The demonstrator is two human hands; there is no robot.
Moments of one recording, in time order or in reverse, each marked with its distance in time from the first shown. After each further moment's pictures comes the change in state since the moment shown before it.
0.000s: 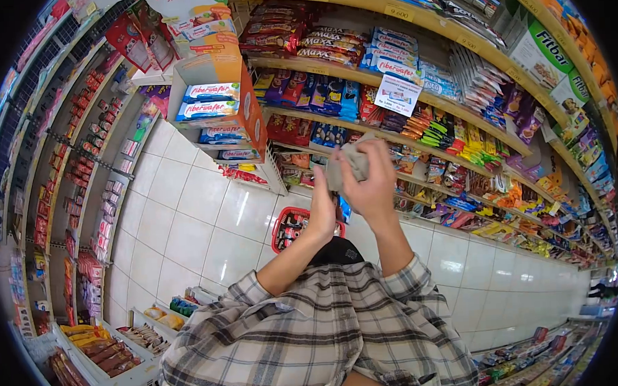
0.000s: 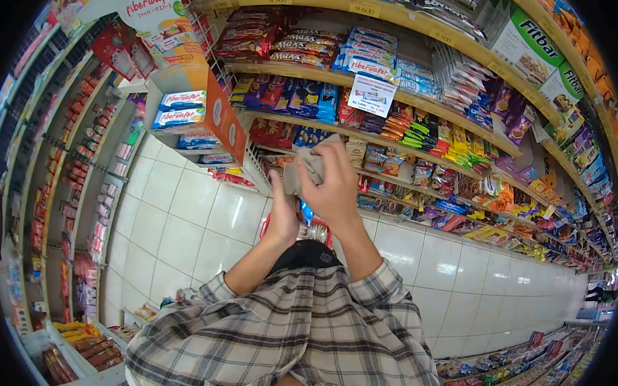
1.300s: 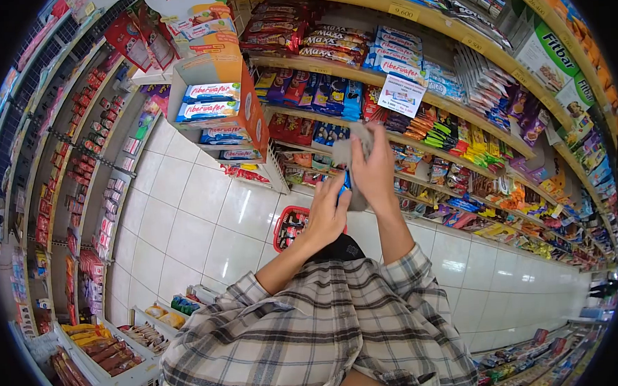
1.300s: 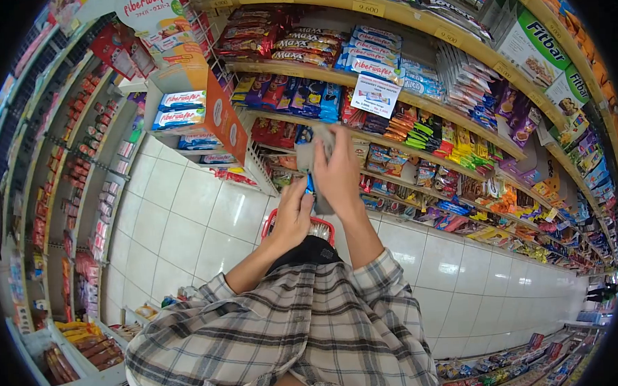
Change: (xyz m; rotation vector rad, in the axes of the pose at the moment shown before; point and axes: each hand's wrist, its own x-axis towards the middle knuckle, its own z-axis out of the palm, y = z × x) left_hand 0.008 -0.031 -0.040 0.972 -0.125 0.513; right_hand 0.008 0.039 0.023 -0.081 -0.061 0.250
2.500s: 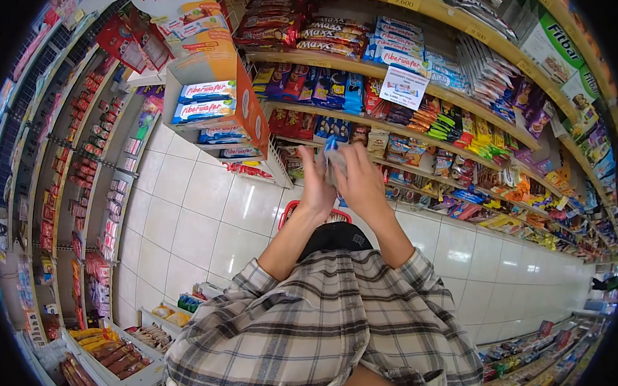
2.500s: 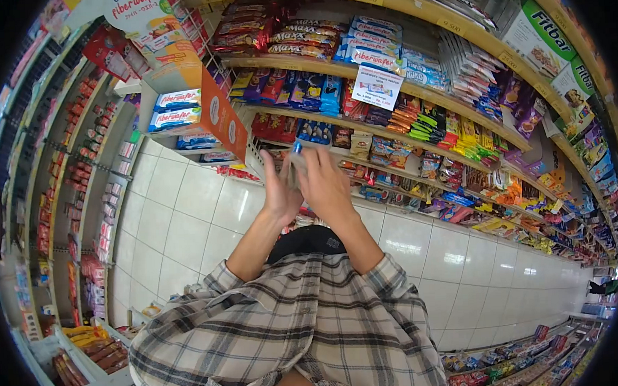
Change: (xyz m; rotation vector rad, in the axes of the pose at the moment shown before) left_hand 0.046 0.019 -0.018 -1.159 0.054 -0.684; right_hand -0.038 -0.005 0.002 -0.200 -0.335 -0.140
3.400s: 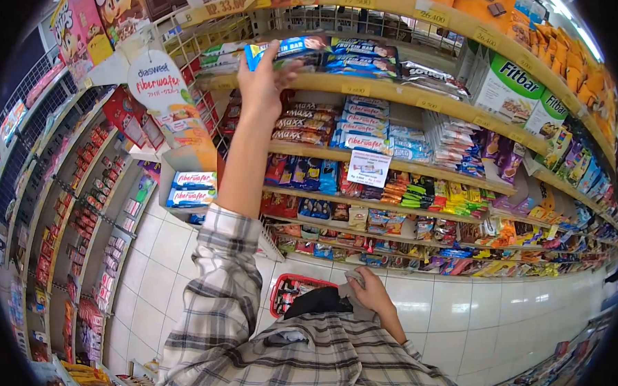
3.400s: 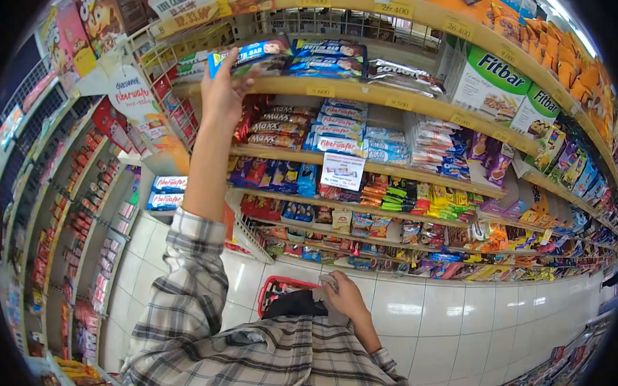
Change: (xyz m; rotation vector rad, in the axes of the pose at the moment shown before) left_hand 0.130 0.225 0.188 0.206 -0.062 0.814; right_hand -0.110 0.104 -0.015 0.316 -0.245 0.450
